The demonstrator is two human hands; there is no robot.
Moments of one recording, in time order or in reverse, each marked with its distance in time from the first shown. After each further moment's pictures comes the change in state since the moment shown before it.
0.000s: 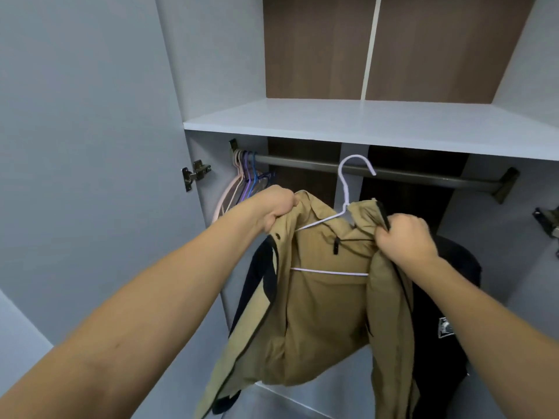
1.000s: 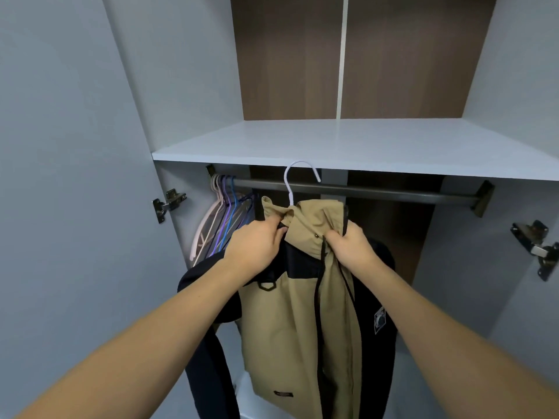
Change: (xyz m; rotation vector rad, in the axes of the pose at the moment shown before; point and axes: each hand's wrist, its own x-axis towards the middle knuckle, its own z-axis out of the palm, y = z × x) left_hand 0.024 -0.034 0.020 0.891 0.358 0.688; right_hand 0.041 -0.031 0.027 0.847 -0.215 0.195
